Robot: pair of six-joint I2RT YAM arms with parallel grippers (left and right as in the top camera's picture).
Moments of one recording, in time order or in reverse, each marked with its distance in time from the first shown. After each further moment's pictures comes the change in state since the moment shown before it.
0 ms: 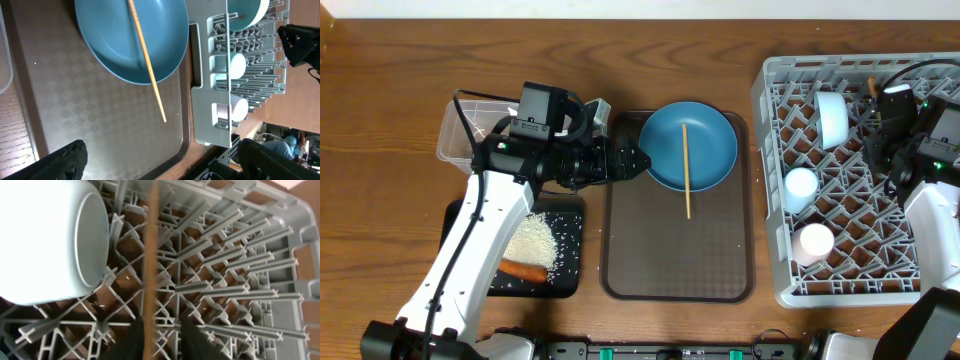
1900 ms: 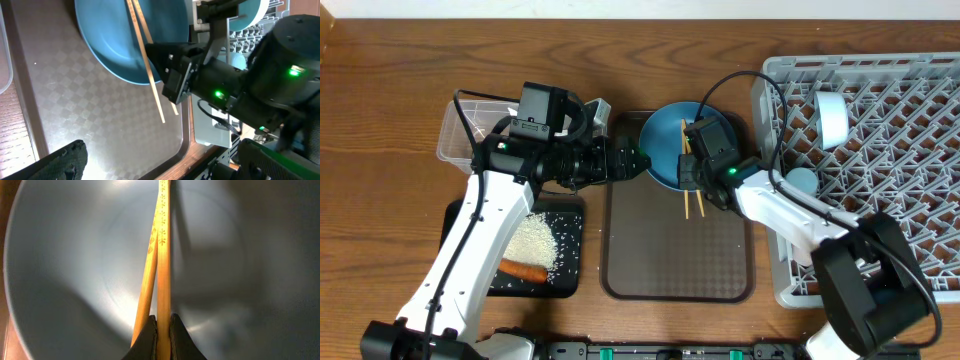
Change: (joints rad) left arm 0.000 0.000 0.000 0.000 0.000 0.000; right arm 0.865 0.284 0.005 0.066 0.053 1.019
